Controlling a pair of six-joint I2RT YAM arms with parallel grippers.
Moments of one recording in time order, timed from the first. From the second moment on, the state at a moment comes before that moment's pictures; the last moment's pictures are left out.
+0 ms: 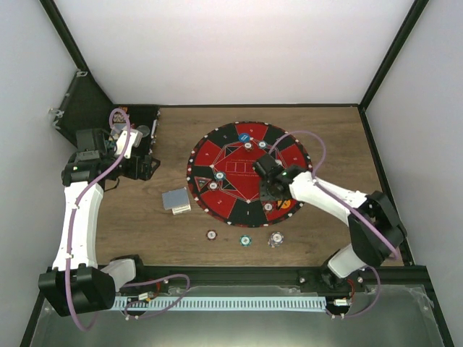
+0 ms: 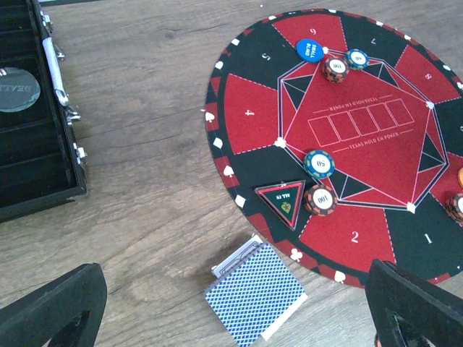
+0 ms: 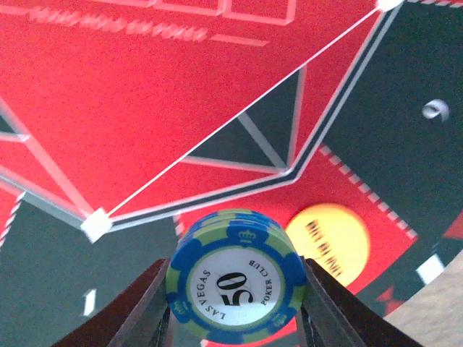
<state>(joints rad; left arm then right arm) 0.14 1.12 1.16 -0.89 0.52 0.29 0.75 1.51 1.01 -0.73 0.23 0.59</state>
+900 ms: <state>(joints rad) 0.14 1.12 1.16 -0.91 0.51 0.30 0.53 1.78 1.06 -0.57 0.19 0.43</state>
